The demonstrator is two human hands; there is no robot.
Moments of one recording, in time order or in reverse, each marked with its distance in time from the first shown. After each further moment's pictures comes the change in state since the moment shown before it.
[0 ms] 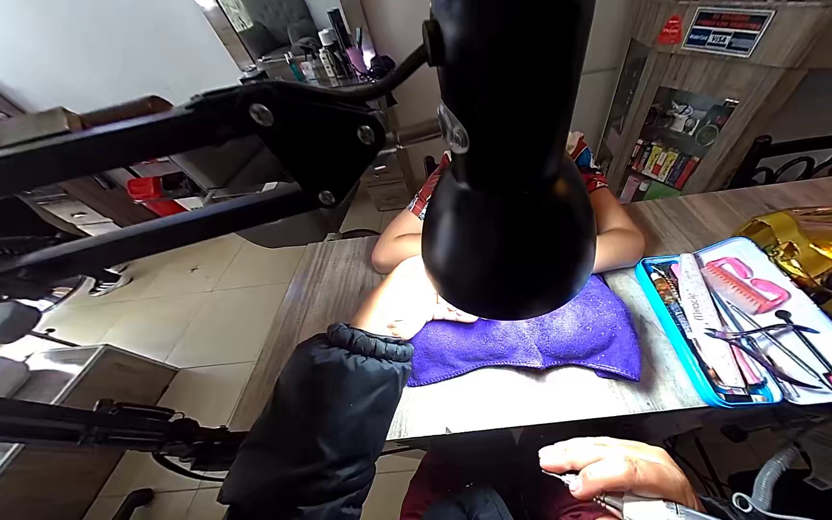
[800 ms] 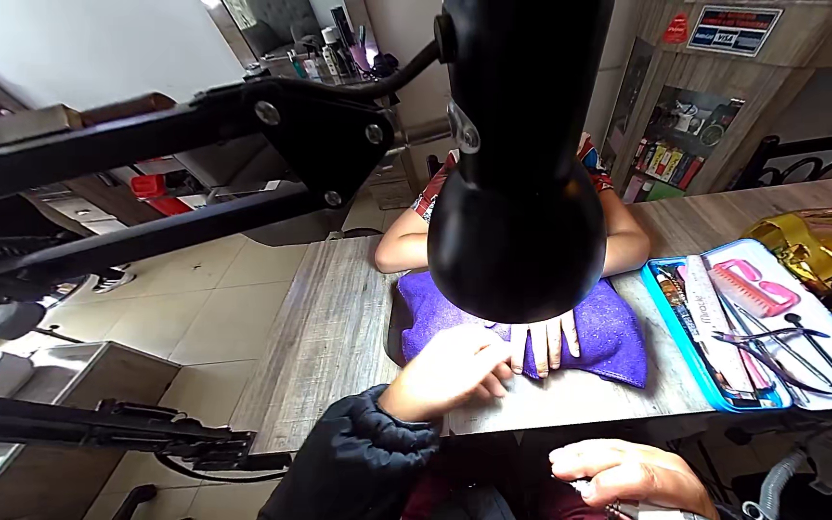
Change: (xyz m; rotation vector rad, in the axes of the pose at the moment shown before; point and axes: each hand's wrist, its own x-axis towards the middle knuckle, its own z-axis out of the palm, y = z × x) left_hand -0.038 -0.034 0.008 0.630 -0.280 -0.070; right_hand -0.001 0.001 -0.004 -0.027 -0.010 -0.039
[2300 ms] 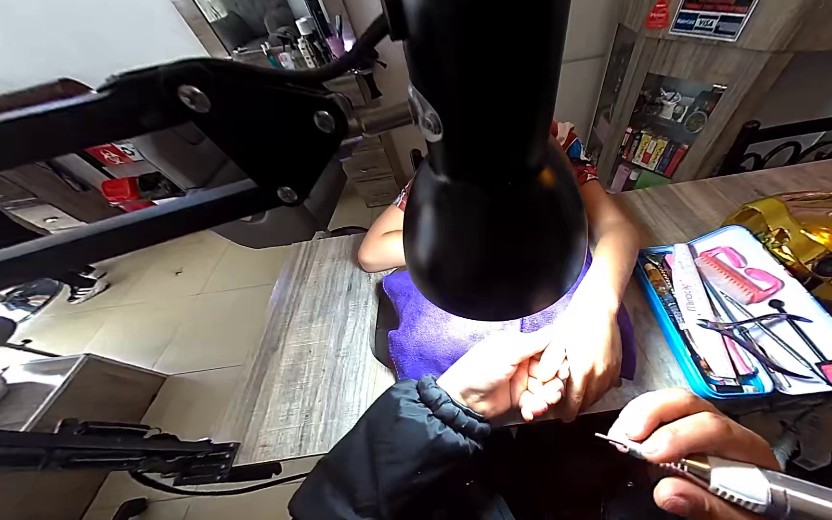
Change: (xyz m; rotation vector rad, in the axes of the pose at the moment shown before) left_hand 0.037 -0.003 0.048 -0.940 -0.513 -0.125; right_hand 0.013 -0.022 -0.021 -0.068 0.267 0.014
